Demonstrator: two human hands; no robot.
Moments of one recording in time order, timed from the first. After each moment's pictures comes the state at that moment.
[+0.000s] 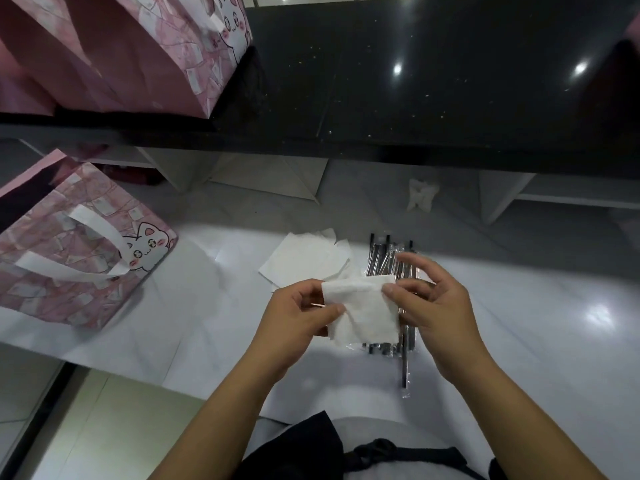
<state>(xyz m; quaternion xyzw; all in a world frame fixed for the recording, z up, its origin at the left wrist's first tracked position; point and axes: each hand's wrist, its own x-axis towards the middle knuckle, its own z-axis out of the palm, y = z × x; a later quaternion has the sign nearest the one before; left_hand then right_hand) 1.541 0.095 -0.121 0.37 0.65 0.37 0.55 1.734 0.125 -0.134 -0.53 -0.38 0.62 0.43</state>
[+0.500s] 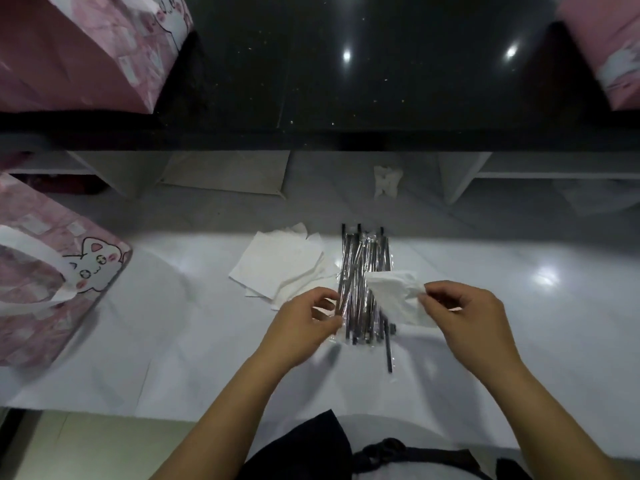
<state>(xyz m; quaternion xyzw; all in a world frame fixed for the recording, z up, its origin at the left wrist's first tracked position) 1.545 0.112 -0.183 0.54 0.65 0.17 0.50 1.785 0.098 -0.151 -0.70 -0.52 0.37 0.31</state>
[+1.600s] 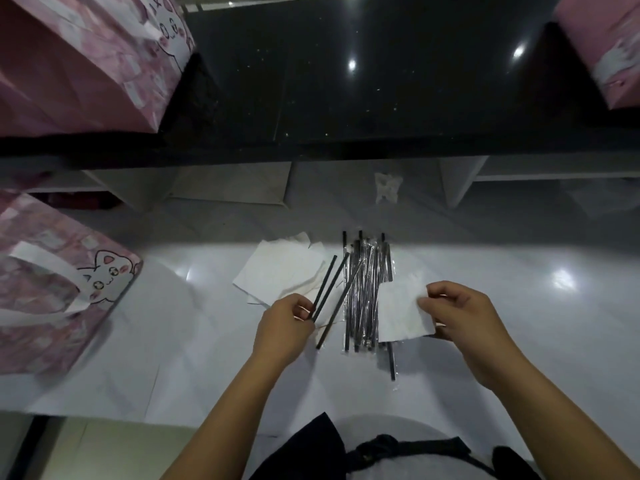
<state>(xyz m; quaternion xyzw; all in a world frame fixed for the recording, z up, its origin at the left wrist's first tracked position) 1.536 0.119 -0.195 0.48 0.76 0.14 0.41 1.793 0.109 -0.161 -0.63 -0.33 0.59 0.37</state>
